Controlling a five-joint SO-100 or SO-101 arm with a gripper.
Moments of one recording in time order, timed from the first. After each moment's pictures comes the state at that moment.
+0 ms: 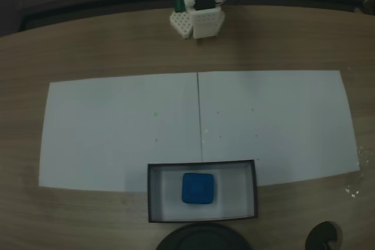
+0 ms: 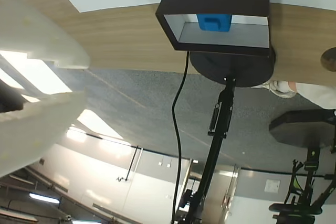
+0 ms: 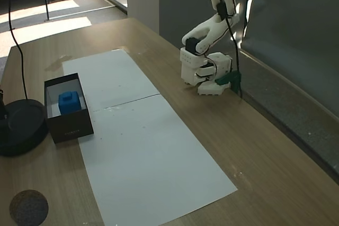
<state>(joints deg) -6.7 163.3 90.6 94.1 -2.7</state>
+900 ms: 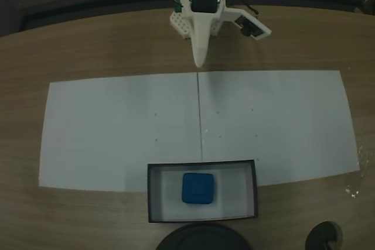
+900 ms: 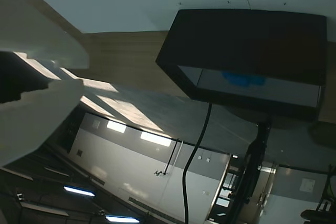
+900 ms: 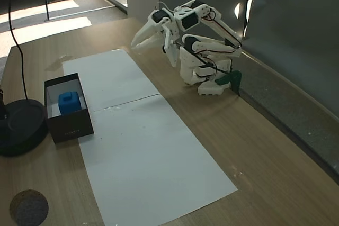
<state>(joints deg) 4.4 197.8 158.8 59.0 -8.2</state>
